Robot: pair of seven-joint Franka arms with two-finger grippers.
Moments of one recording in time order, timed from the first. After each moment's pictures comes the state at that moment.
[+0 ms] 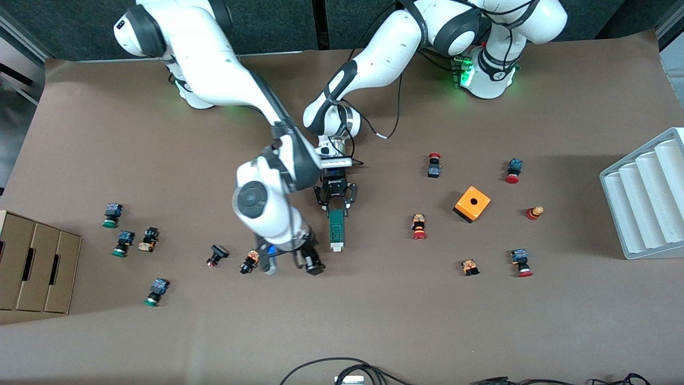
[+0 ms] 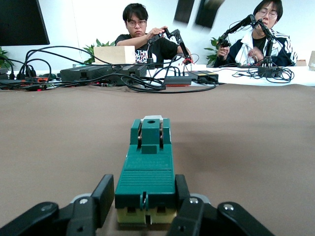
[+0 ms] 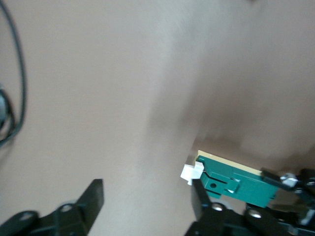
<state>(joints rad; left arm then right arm) -1.10 1.01 -0.03 -1.59 1.80 1.93 -2.59 0.77 0.74 -0.35 -1.32 0.51 2.22 1.49</state>
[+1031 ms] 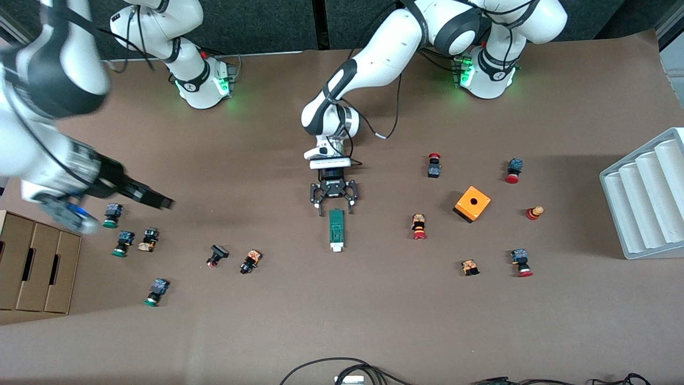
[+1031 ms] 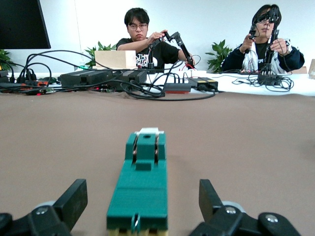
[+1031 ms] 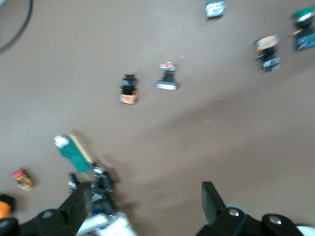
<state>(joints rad) -1.10 1.00 -0.03 -1.57 1.80 1.92 -2.58 0.34 0.05 -0.32 -1.69 0.23 1.66 0.42</state>
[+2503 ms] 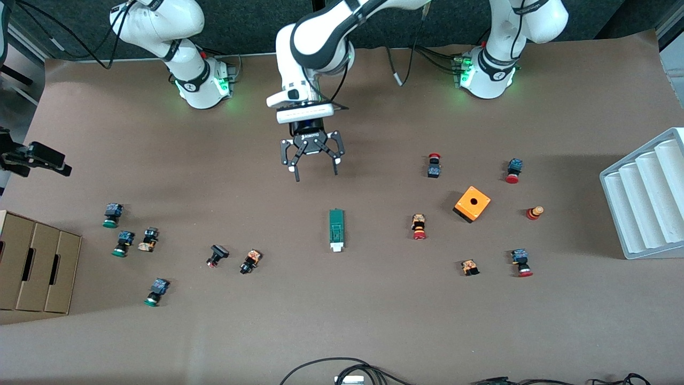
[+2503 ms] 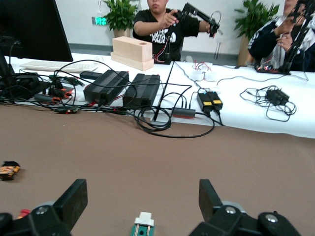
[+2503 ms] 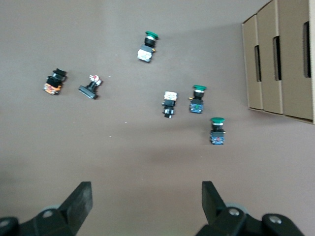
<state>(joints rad) -1.05 0.48 -0.08 -1.57 1.24 2.01 -1.93 0.11 -0.06 -0.29 -1.70 -0.01 1.63 -0.12</state>
